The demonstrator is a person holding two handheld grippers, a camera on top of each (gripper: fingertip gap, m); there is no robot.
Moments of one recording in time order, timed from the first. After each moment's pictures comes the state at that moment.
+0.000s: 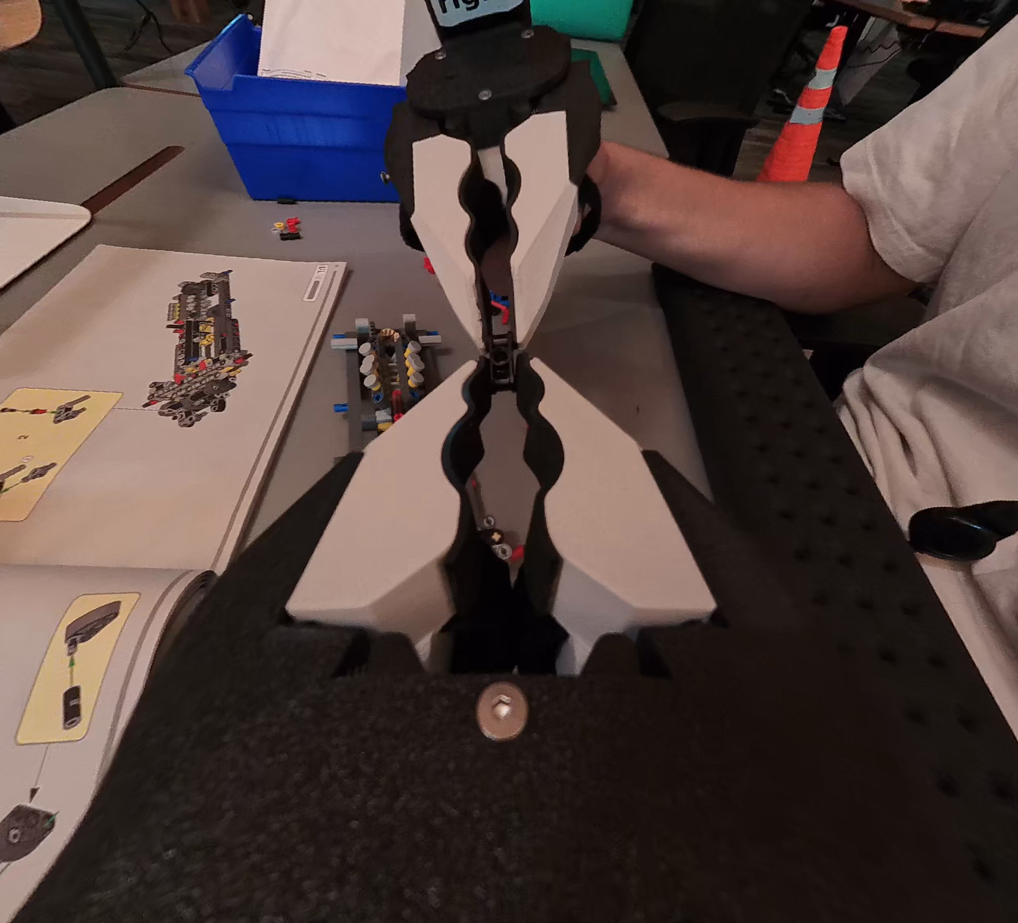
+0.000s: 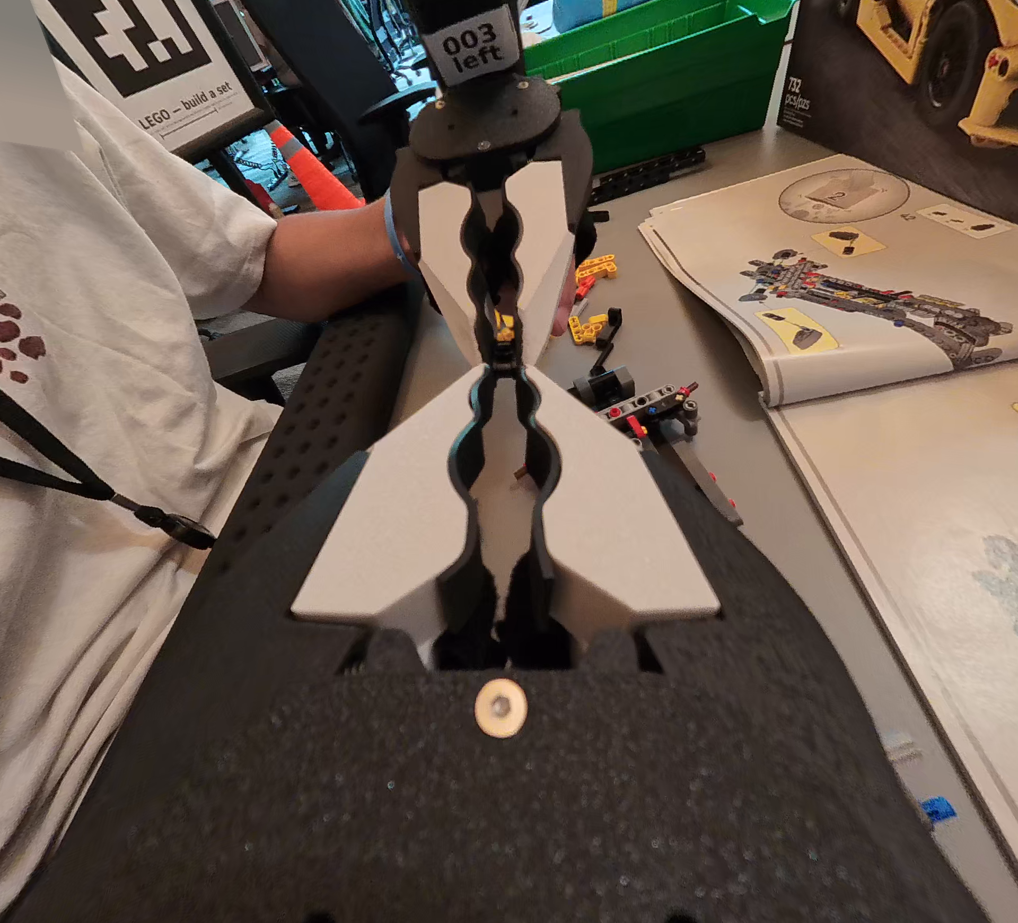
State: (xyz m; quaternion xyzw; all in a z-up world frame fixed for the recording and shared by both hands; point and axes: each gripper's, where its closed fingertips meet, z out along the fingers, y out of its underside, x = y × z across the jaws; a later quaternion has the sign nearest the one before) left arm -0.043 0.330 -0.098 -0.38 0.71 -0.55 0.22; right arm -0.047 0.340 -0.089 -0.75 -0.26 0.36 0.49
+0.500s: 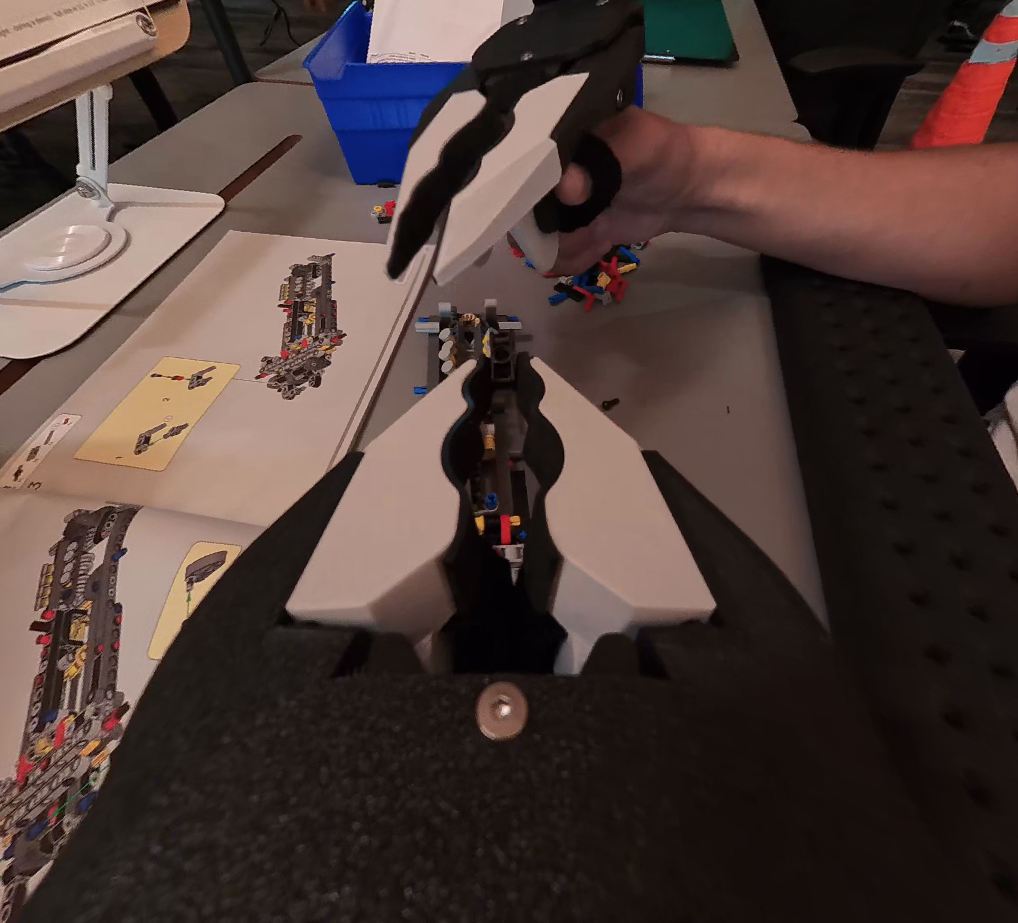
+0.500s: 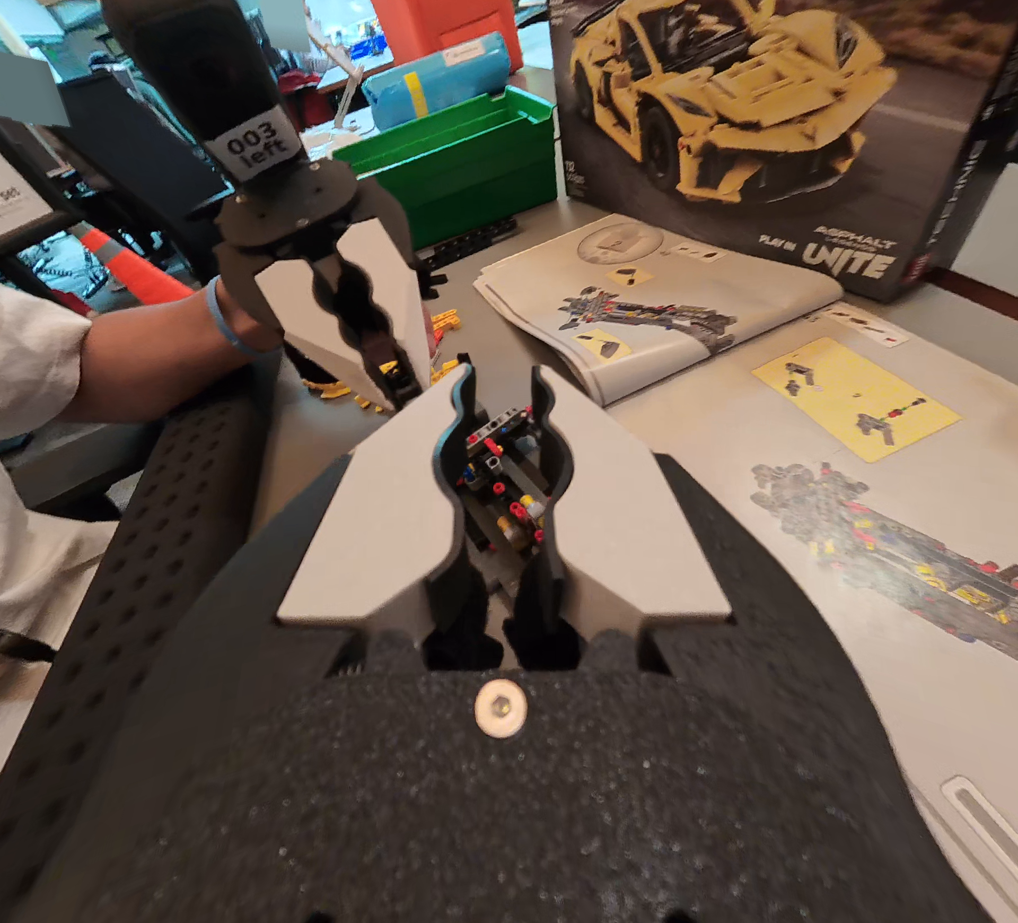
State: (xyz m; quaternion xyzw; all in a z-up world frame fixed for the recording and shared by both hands) left arm -0.026 0.349 -0.103 -0.42 0.71 -0.49 0.29; right arm 0.010 0.375 -0.086 -0.76 -0.14 0.26 0.57
